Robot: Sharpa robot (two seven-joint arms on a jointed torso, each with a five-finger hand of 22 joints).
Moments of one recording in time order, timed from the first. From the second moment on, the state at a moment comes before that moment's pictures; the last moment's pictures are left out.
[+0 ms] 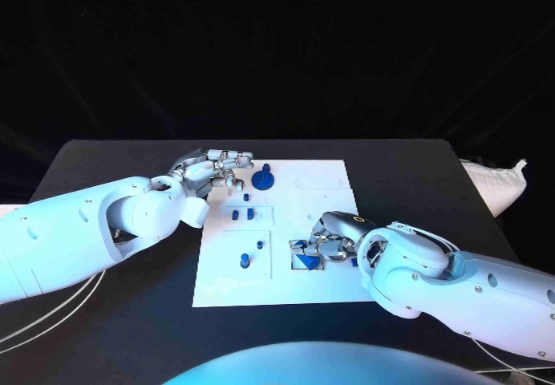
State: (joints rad) left arm 1.14 -0.87 -0.01 1.52 0.03 -0.18 0.20; left_hand 1.37 -0.16 0.43 0.02 0.07 1.03 0.19 0.08 0.07 1.08 0.11 0.23 0.07 1.22 0.03 1.00 0.49 0.16 1.25 0.12 0.39 1.06; right arm 0.83 -0.87 0.13 1.88 -1.58 -0.22 -0.61; right_hand 1.20 0.10 -0.24 0.29 0.25 1.12 0.05 0.30 0.26 1.43 -0.01 1.20 1.26 1.46 -0.08 1.54 1.31 0.11 1.35 0.04 1.29 1.09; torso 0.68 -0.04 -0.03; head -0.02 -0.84
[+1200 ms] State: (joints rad) left arm 1.14 -0.87 -0.01 1.52 0.02 -0.17 0.19; left_hand 1.37 -0.16 0.43 0.02 0.07 1.03 0.19 0.08 0.07 1.08 0.12 0.23 0.07 1.22 0.03 1.00 0.49 0.16 1.25 0.12 0.39 1.06; right arm 0.82 -0.89 0.13 1.91 -1.64 -0.21 -0.61; right_hand 1.33 0.10 -0.23 0.08 0.05 1.12 0.05 0.27 0.34 1.44 -0.01 1.18 1.27 1.47 -0.08 1.54 1.31 0.11 1.35 0.03 1.29 1.10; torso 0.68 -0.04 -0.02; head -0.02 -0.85
